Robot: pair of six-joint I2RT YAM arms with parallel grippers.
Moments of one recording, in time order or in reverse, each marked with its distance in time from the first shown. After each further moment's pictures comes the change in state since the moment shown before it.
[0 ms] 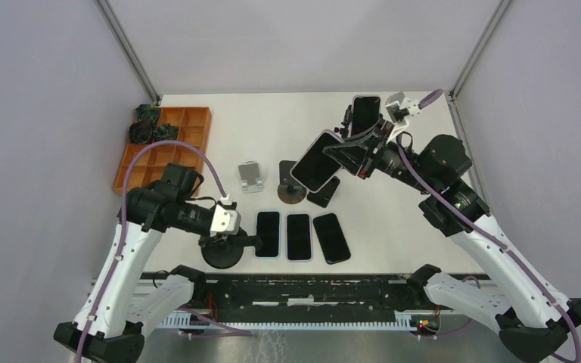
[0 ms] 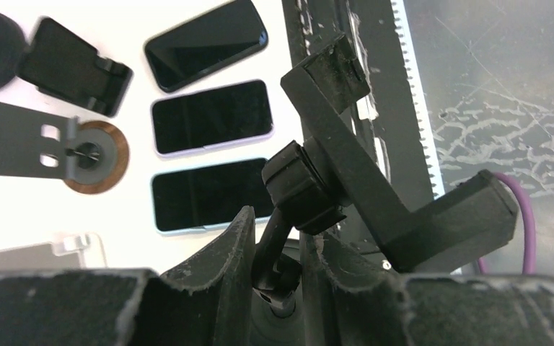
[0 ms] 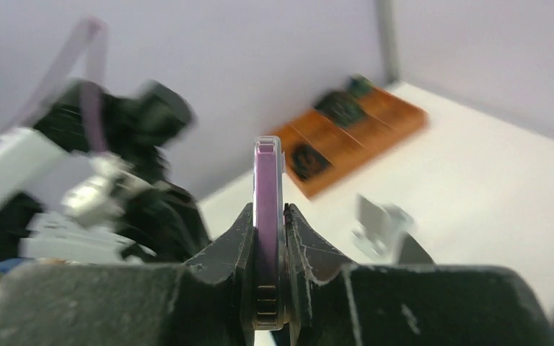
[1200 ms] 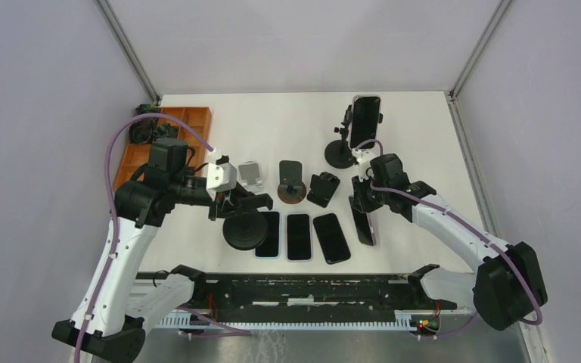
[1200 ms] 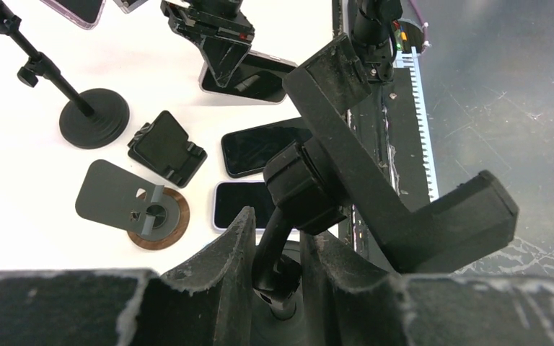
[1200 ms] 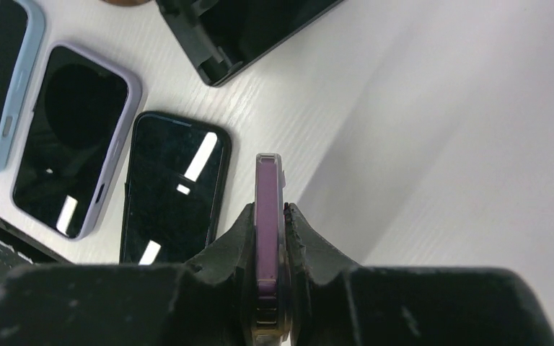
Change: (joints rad) left arm 0.000 0.054 0.158 0.417 0.152 -0.551; right arm -0.166 0.252 -0.378 -0.512 0.314 -0.390
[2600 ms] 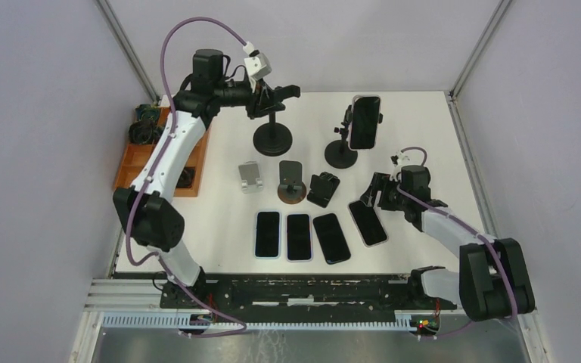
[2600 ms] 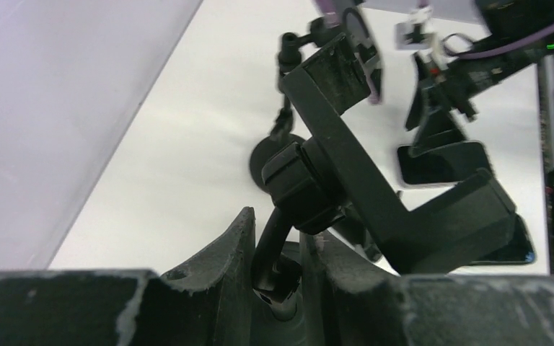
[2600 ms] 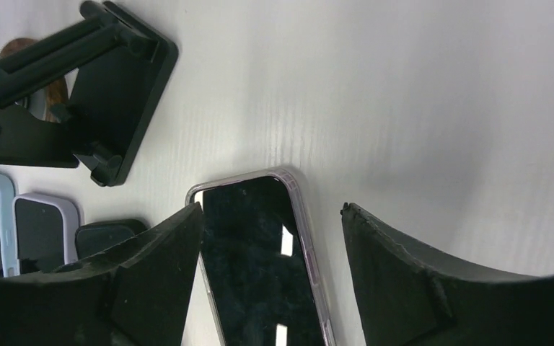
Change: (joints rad) left arm 0.032 0.747 0.526 0.539 -0.134 -0.301; right arm -0.325 0.081 -0.287 0.486 -0.121 0.266
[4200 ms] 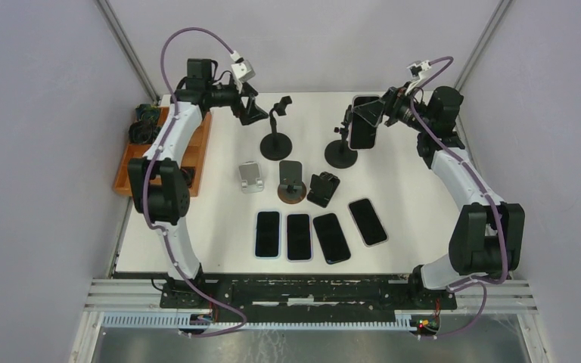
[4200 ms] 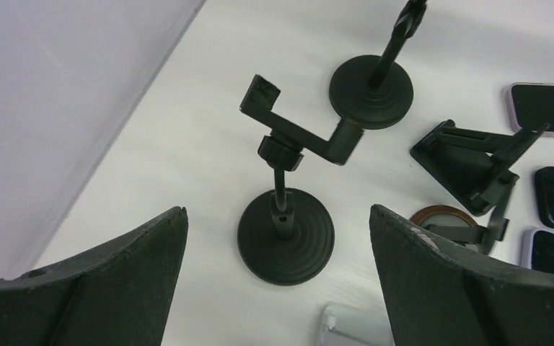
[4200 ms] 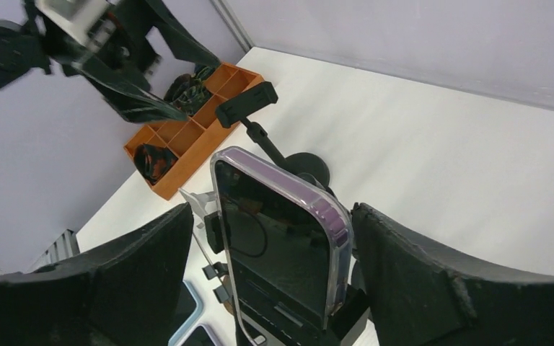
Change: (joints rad) left arm 0.161 0.338 0.069 0.072 0.003 0.133; right arm -0.130 0.231 0.673 0.295 -0.549 0.097
